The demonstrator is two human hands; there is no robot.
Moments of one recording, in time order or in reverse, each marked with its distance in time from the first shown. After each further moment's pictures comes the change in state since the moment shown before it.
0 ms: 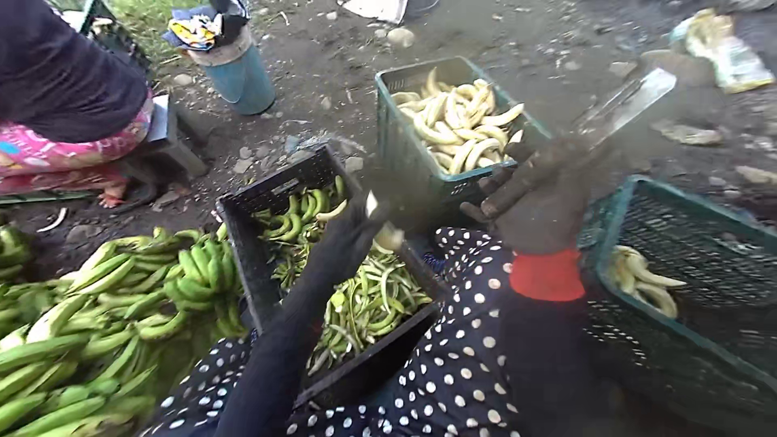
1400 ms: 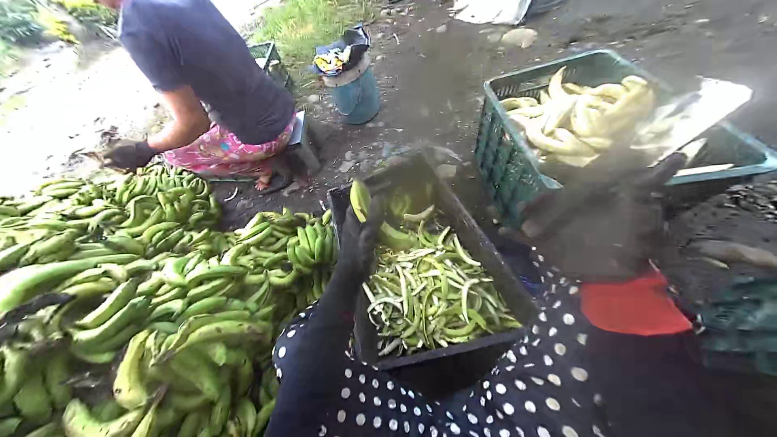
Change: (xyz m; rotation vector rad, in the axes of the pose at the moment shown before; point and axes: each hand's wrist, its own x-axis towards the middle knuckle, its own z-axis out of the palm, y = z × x) left_hand -0.065 -0.049 -0.058 -0.482 0.521 -0.096; right_hand -0.021 0.037 0.046 0.147 -0.355 0.236
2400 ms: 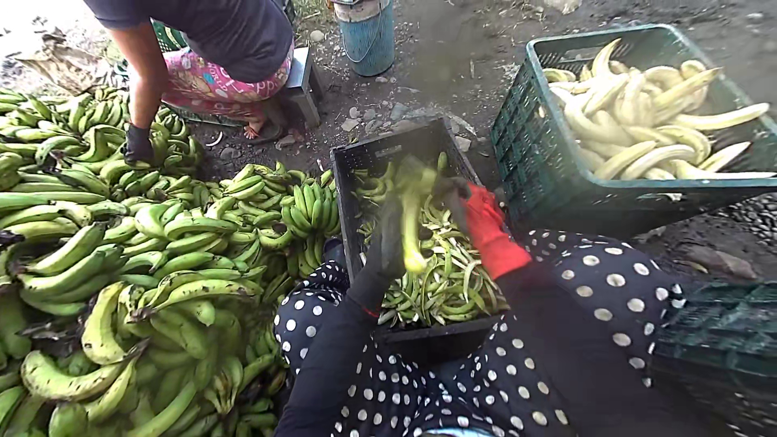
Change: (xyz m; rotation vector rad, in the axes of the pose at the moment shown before) left_hand -0.031 -0.044 0.010 -0.288 -0.062 -0.280; right_hand 0.041 0.129 0.068 -1.446 -0.109 0.269
